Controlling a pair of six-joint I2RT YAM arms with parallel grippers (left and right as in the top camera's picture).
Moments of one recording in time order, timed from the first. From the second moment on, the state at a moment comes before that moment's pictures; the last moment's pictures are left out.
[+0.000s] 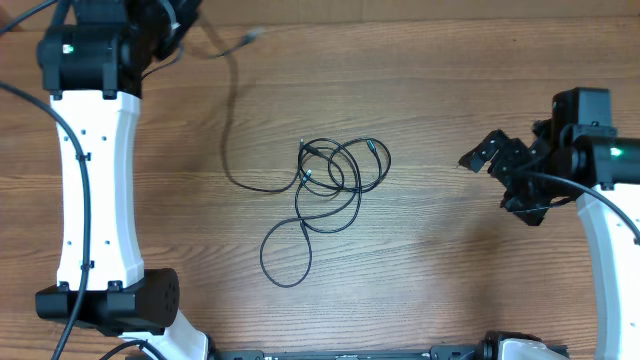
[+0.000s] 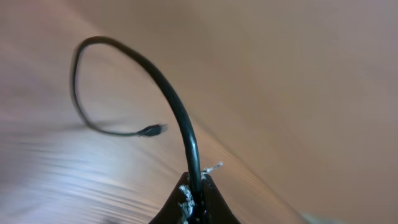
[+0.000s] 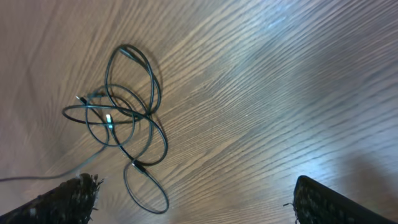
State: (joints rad) left arm -0.02 1.81 2.23 -1.03 0.08 -0.89; right arm -0.10 1.35 1.33 -1.28 -0.33 0.60
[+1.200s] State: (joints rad) left arm 0.22 2.07 2.08 -1.39 -0.19 -0.72; right arm -0.10 1.35 1.05 -1.15 -0.41 0.59
